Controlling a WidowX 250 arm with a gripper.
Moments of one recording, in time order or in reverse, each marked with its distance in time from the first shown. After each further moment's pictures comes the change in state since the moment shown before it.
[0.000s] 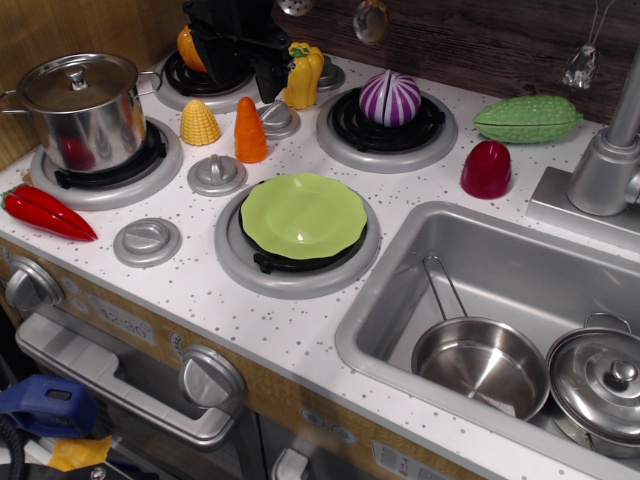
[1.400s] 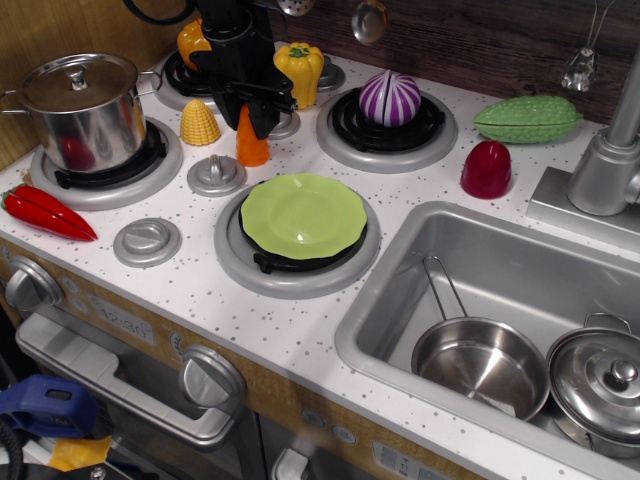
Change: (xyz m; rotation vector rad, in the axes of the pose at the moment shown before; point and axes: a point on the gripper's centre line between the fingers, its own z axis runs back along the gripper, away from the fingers) arm -0.016 -0.007 -0.037 -0.050 0.070 0.044
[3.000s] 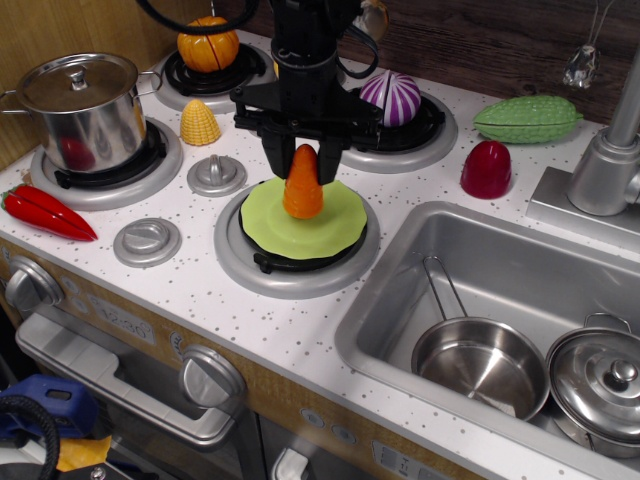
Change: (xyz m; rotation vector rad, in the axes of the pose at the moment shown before) arm -0.055 -0.100 0.053 0.069 0.011 0.308
